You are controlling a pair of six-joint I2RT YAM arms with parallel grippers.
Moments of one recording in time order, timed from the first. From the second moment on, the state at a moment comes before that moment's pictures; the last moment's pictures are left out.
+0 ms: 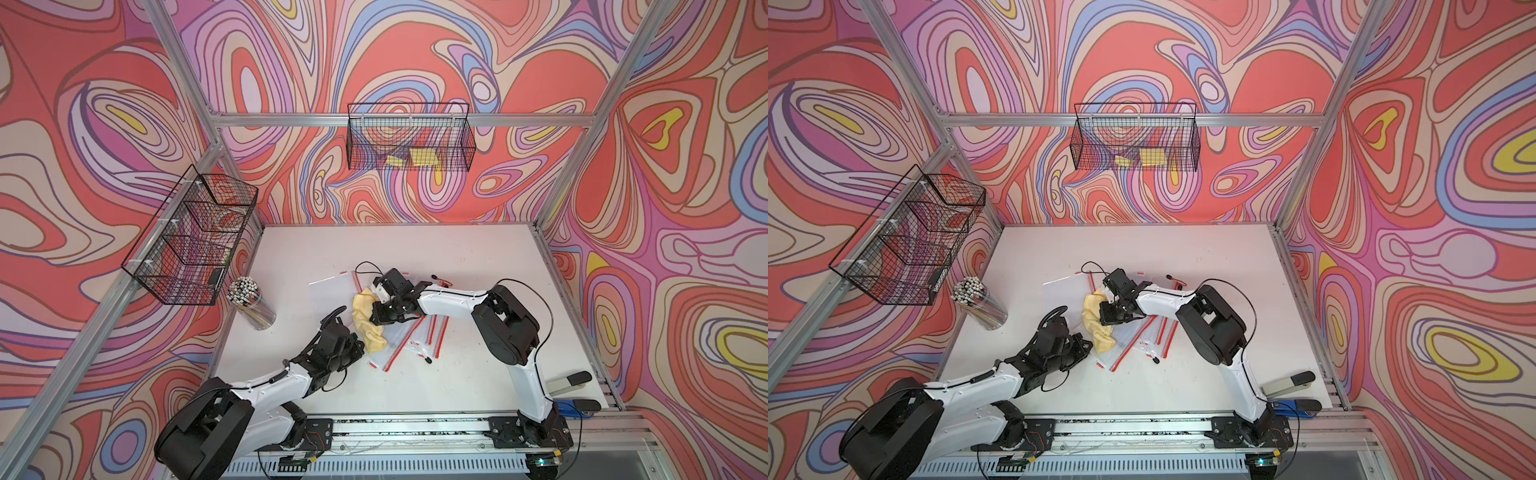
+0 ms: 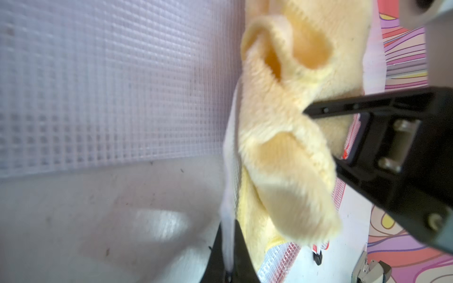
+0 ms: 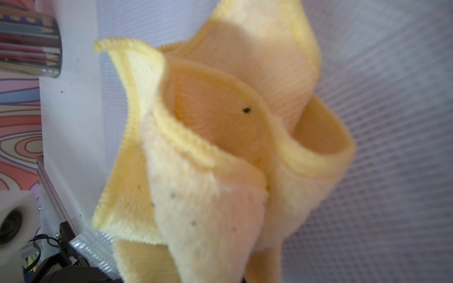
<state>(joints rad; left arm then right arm) -0.57 1.15 0.23 0.16 0.07 -1.11 0.75 2.14 1.46 -0.34 -0.36 0.54</state>
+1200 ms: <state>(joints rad) -0.57 1.13 0.25 0.09 0.06 -1.08 0.58 2.04 1.36 -0.41 -0.24 0.49</state>
